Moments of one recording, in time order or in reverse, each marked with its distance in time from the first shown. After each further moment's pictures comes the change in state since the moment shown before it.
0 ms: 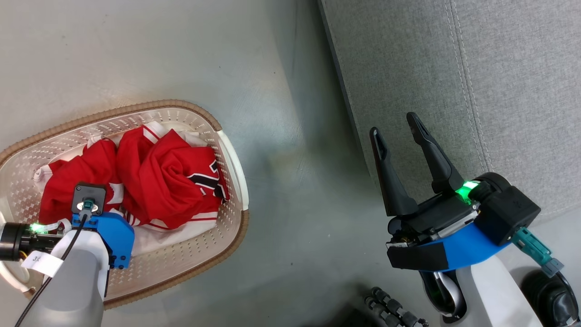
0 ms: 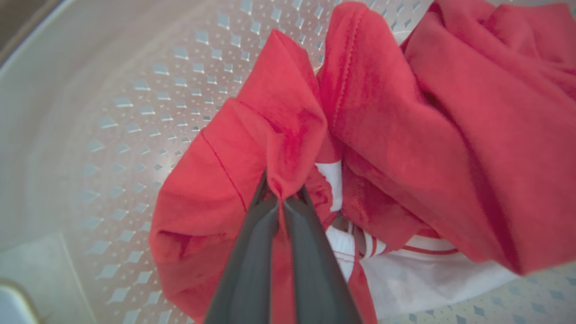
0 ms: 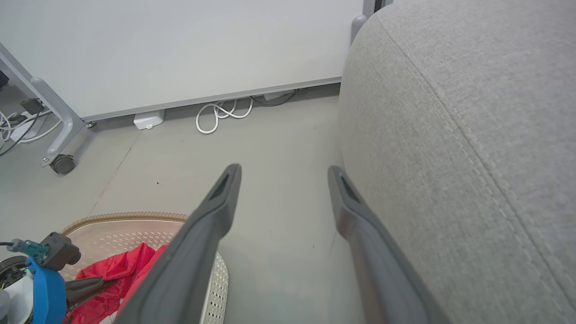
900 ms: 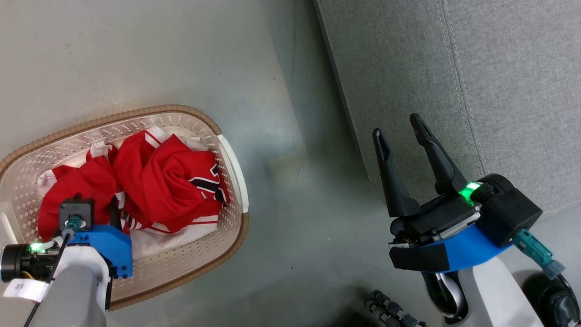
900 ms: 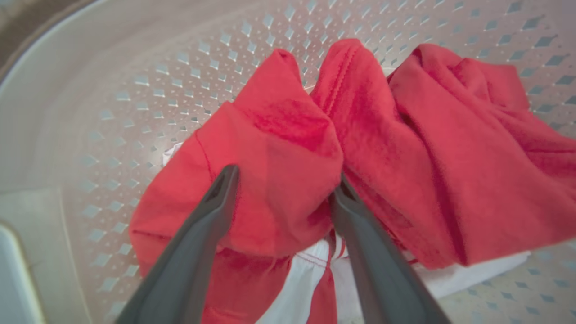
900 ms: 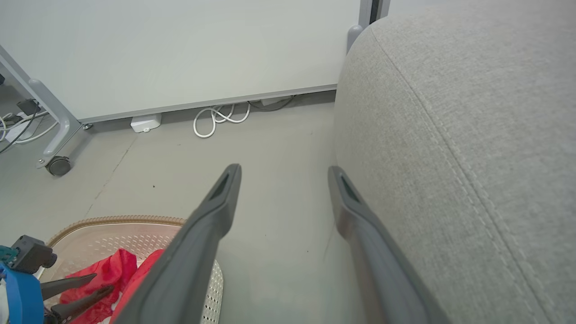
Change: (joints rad) left arm 0.095 -0.029 0.119 -0.090 -0.081 -0.066 -0.061; right arm 0.008 0.000 -0.012 -0.002 -0.019 0.000 0.000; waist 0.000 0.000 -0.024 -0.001
